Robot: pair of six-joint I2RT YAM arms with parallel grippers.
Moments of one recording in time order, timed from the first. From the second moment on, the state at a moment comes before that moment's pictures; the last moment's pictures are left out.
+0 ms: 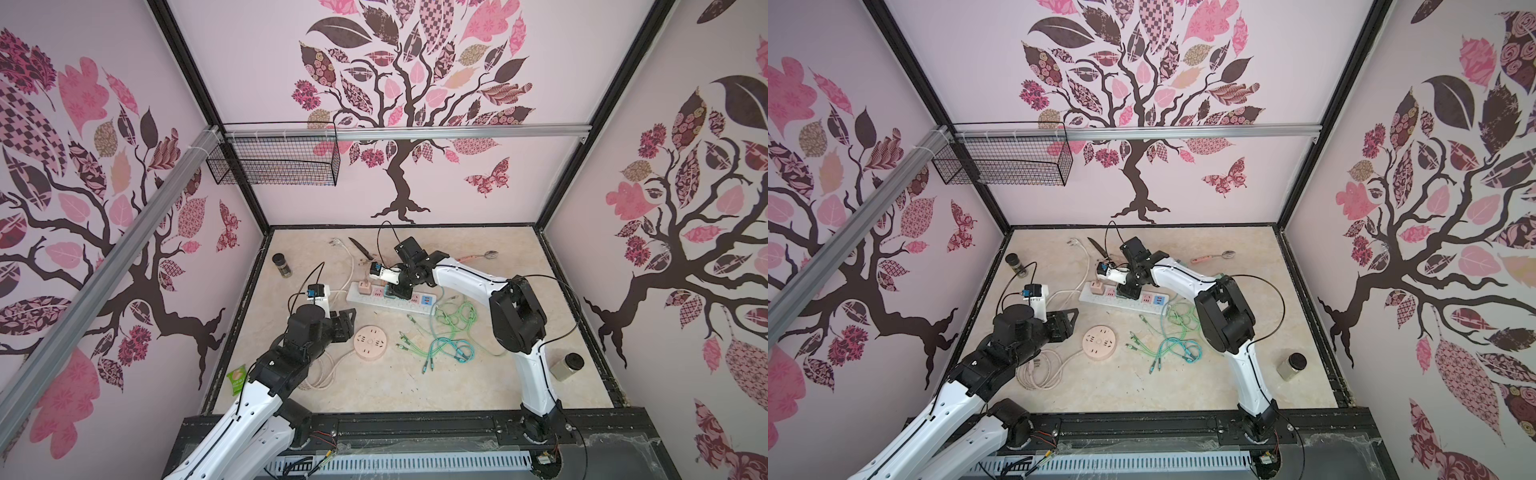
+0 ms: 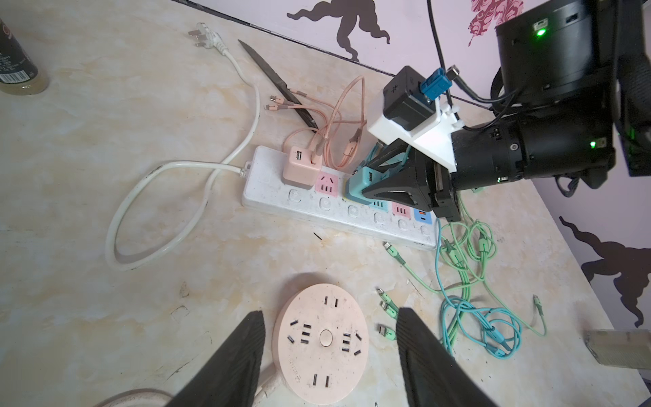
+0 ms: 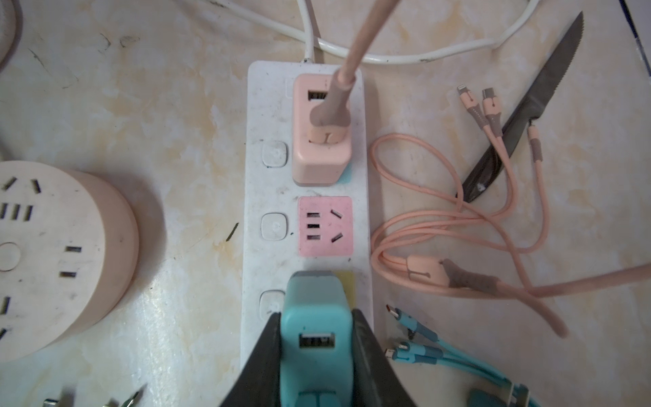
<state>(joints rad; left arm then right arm) -0.50 0.68 0.60 -0.44 -0.09 -0.49 0.67 2.15 1.74 -0.58 -0.29 -0.65</state>
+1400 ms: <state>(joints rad) -0.50 0.68 0.60 -0.44 -0.09 -0.49 0.67 2.20 1.79 -0.60 -0.27 -0.60</state>
